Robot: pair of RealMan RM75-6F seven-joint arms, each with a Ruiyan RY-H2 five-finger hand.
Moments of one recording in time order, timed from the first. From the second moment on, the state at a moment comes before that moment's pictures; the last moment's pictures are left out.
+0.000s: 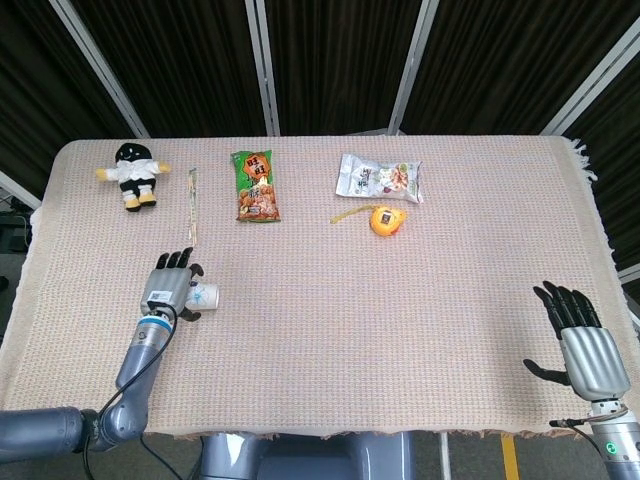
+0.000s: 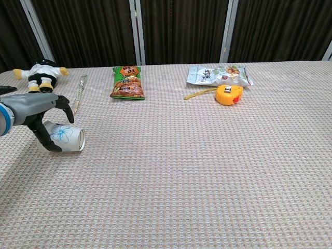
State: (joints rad) left arm -0.76 -1.53 -0.15 -1.66 0.52 1.18 0.75; right arm 0.12 -1.08 0.04 -1.62 -1.53 1.42 0.06
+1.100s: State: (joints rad) left arm -0.67 -1.75 -0.22 -1.58 0.87 1.20 0.20; right arm 0.12 -1.08 0.04 -1.62 -1.54 1.43 0.06
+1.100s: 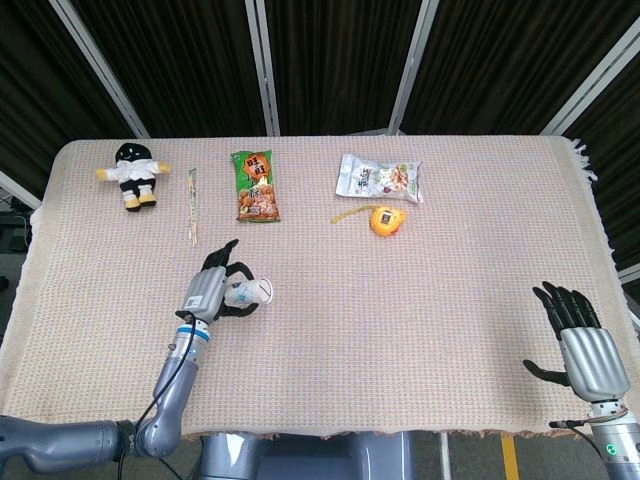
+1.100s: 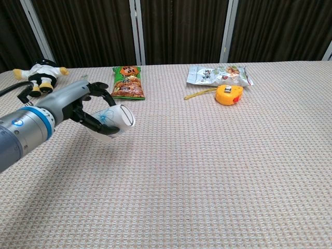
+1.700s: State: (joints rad) left arm -0.60 -1.76 -0.20 -1.47 0.97 1.07 0.05; right arm 0.12 -1.08 0.04 -1.62 -1.54 1.43 0.05
